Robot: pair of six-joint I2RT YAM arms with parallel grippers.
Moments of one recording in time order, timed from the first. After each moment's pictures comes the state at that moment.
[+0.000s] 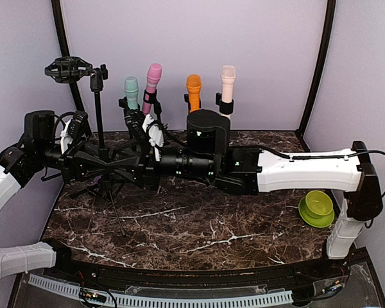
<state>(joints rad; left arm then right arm) -0.31 0.87 0.98 -0.52 1.30 0.22 1.26 1.79 1.54 0.29 -0.29 -0.06</state>
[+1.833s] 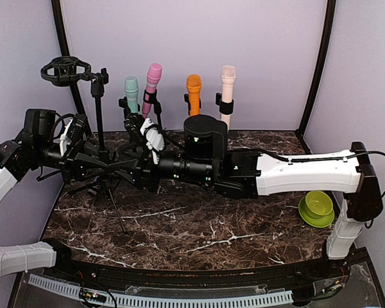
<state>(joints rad) -0.31 0.89 1.07 -0.73 1.20 0.49 1.28 1.79 1.52 0.28 -0.18 -0.06</state>
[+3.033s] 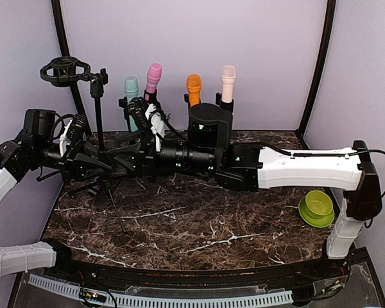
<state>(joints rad) -0.31 0.89 1.06 -0.73 1.20 0.49 1.25 1.79 1.58 0.30 -0.28 0.03</state>
